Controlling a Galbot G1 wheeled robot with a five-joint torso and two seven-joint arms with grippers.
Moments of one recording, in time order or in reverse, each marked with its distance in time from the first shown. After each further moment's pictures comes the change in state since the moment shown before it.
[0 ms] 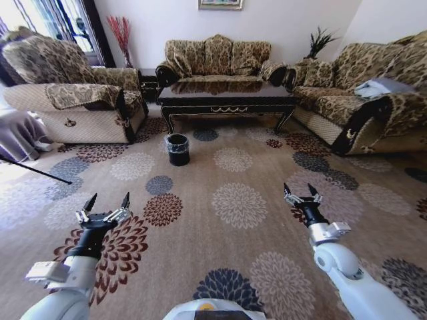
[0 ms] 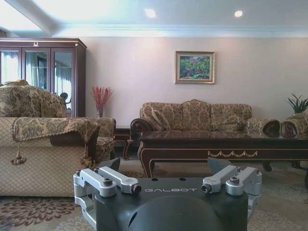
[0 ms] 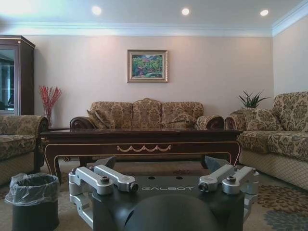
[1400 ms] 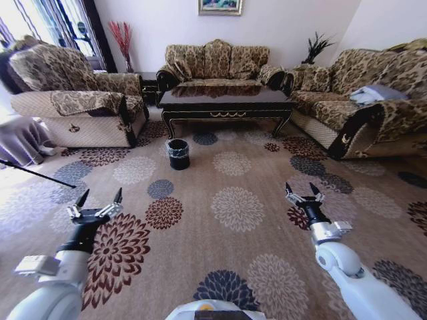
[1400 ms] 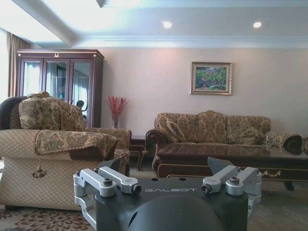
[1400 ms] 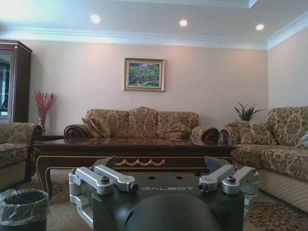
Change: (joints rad) left arm -0.063 0.055 -0.172 0.084 -0.178 0.018 0.026; right arm 0.003 -0.019 0.033 0.000 0.001 0.002 0.006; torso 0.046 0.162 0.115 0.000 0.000
